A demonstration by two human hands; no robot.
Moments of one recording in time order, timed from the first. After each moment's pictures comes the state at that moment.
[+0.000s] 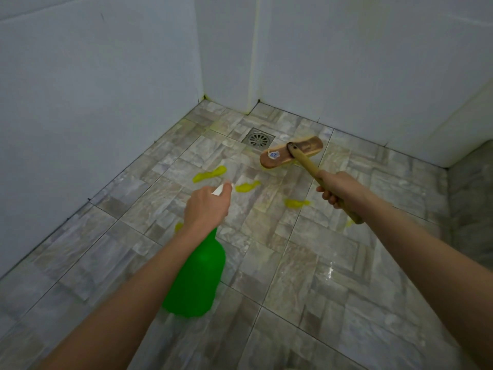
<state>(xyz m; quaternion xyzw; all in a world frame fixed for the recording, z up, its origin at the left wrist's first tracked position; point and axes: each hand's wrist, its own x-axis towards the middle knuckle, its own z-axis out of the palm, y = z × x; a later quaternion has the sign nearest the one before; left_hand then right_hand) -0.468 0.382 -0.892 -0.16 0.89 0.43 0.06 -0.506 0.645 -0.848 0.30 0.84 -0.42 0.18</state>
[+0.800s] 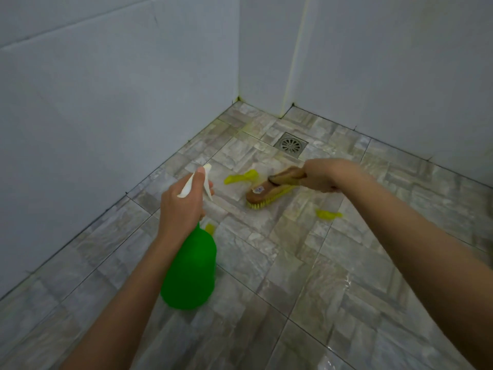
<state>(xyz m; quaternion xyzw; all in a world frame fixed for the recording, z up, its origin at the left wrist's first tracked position) -0.439 0.299 -0.850 -0.20 0.81 0.54 -0.10 -0.548 0.536 -0.802 -0.12 0.94 0.04 0.31</state>
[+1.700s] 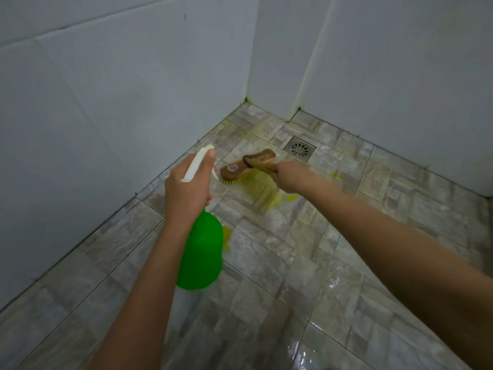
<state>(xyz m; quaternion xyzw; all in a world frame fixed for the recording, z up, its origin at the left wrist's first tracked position) -0.461 0.247 -0.836 -0.19 0.77 0.60 -0.12 -0.565 0.442 -0.847 -0.13 0.97 0.02 0.21</state>
